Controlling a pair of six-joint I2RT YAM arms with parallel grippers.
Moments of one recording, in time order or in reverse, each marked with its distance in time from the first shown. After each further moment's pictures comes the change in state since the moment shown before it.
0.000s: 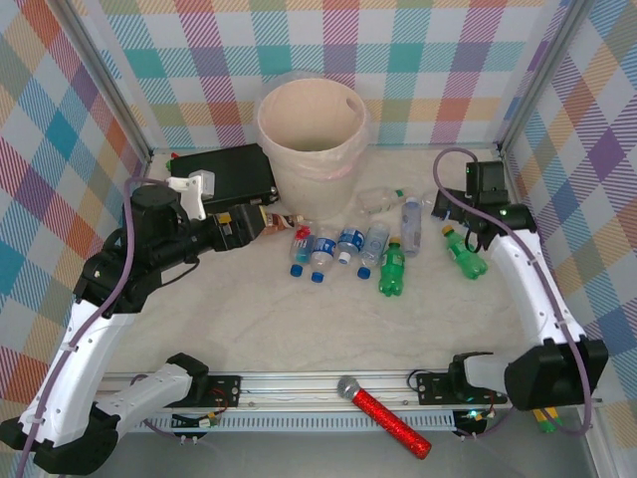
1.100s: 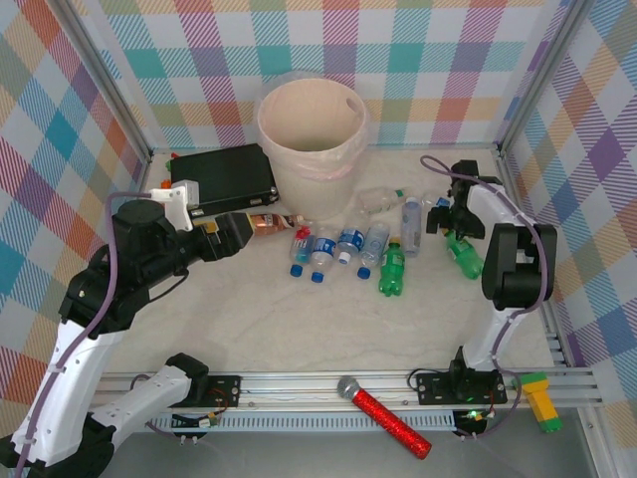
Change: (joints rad) left arm -0.003 -0.082 -0.019 -0.059 -0.112 0.002; right arm -0.097 0.587 0.163 -0.053 -0.126 -0.120
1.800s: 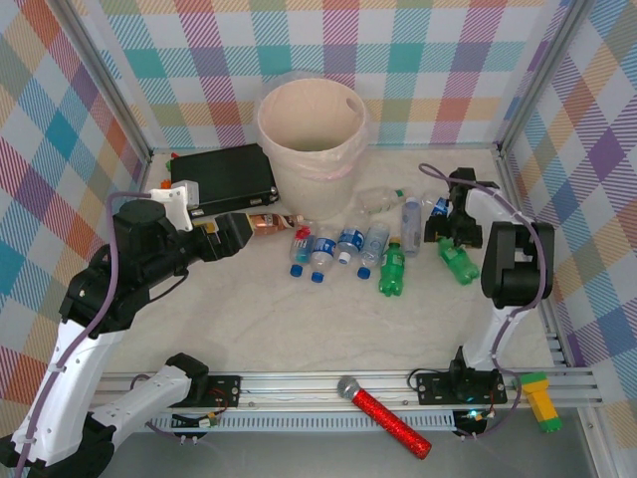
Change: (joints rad) left arm 0.000 0.002 -0.003 -0.002 -0.014 0.010; right arm 0.000 -0.025 -0.056 -0.025 -0.035 0.008
